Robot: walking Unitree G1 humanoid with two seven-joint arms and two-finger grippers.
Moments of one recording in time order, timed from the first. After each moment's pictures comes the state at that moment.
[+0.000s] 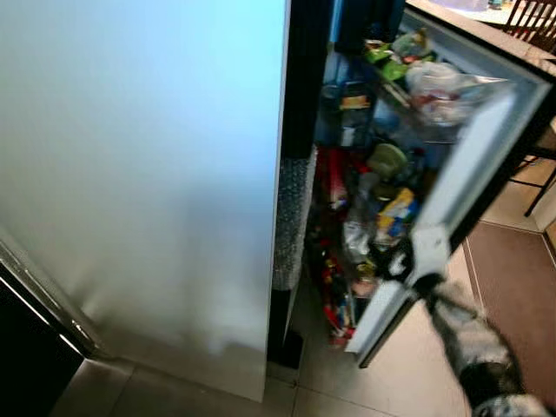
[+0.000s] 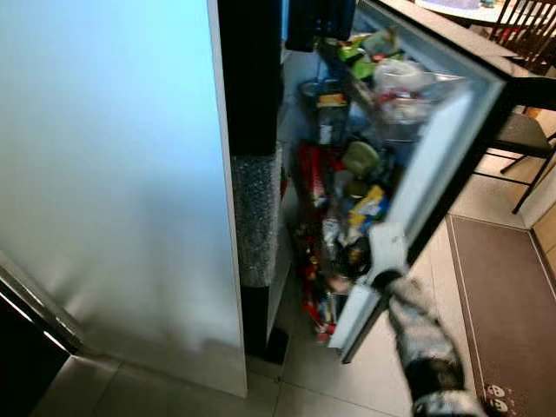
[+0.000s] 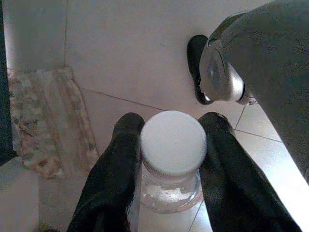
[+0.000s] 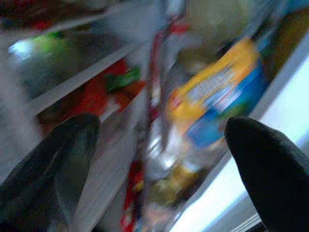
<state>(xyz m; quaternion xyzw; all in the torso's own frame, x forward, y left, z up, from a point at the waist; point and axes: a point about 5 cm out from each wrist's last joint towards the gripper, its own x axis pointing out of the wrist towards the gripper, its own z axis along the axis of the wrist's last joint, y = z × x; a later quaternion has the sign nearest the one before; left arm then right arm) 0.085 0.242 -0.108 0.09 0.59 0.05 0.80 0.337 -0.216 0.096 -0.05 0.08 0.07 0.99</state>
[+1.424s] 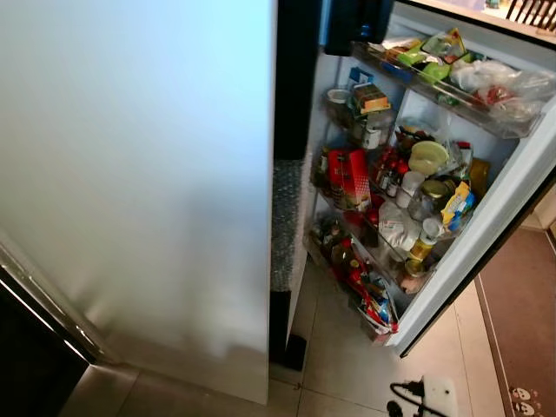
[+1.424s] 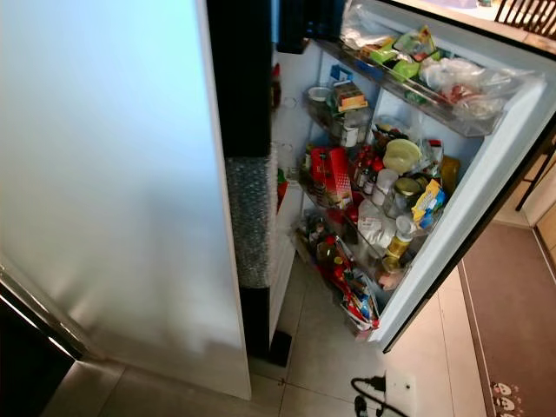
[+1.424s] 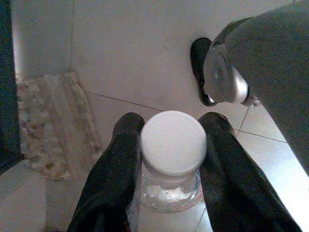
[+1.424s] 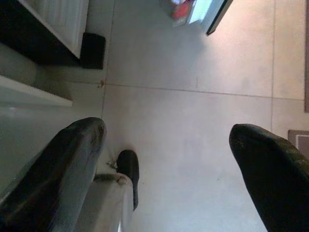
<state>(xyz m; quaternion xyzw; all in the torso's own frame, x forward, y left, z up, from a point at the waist) 0.085 0.244 -0.107 0.09 0.59 0.04 0.80 0.170 -0.217 -0.085 0.08 0.46 -0.09 0.88</state>
